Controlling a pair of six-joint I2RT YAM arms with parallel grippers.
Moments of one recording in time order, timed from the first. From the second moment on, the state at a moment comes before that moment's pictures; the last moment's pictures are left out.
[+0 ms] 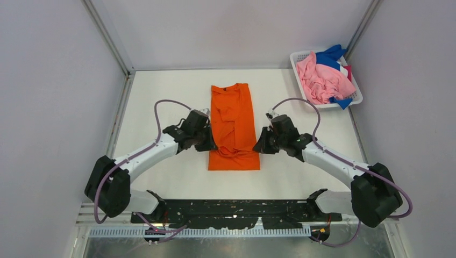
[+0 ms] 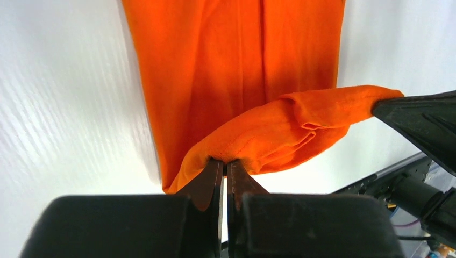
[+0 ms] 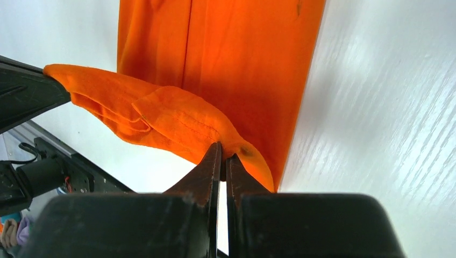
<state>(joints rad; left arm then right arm) -0.64 1.35 0.88 -0.45 0.09 -0.69 0.56 1.23 0.69 -0.26 -0.20 0.61</state>
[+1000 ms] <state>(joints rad) -0.43 1.77 1.26 -0.49 0.19 -0.54 0.36 1.65 1.01 -0.19 -0.33 0.54</state>
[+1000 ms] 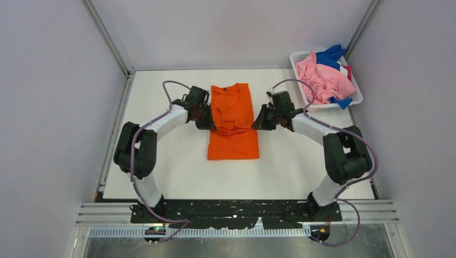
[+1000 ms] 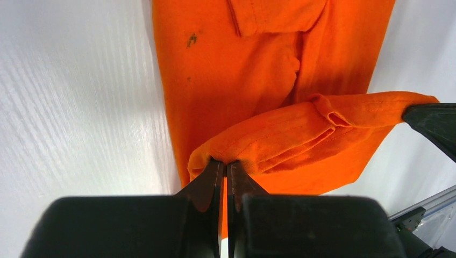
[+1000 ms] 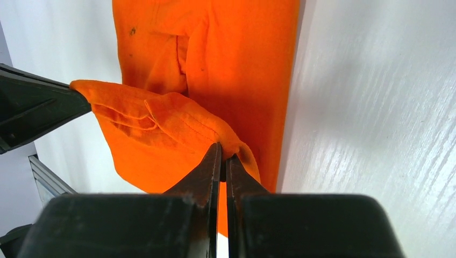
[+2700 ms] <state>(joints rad) -0.44 1.48 0.74 -0.33 0.27 -0.70 0.36 1.33 0.58 -0.16 -0.39 0.62</state>
